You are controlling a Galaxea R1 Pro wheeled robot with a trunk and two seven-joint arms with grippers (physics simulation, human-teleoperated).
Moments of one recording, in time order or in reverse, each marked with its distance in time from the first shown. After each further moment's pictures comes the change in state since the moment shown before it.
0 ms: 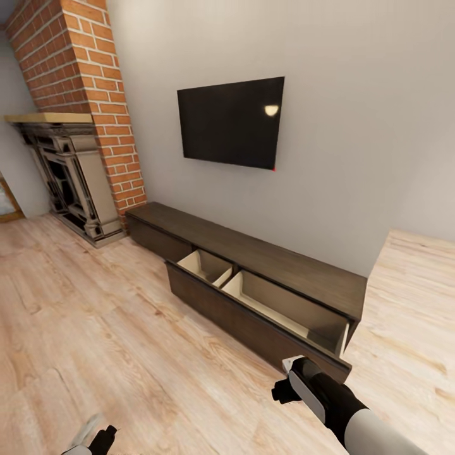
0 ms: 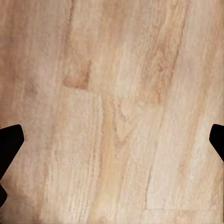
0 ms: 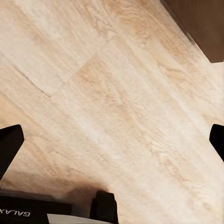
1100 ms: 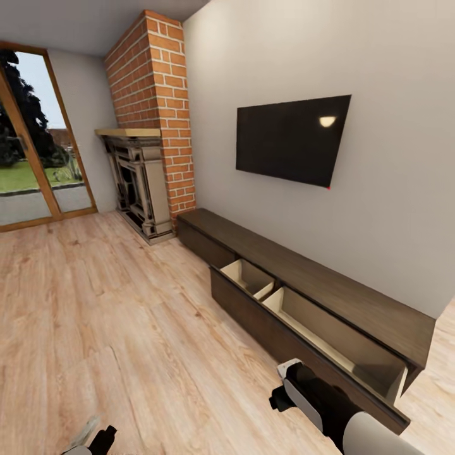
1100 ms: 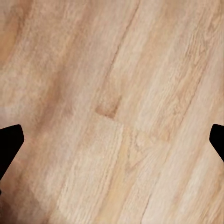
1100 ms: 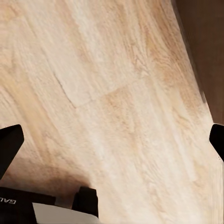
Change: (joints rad) left arm 0.000 0.000 0.000 0.001 0.000 0.000 0.000; right arm 0.000 0.000 0.120 0.000 0.000 0.000 -0.001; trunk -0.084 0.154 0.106
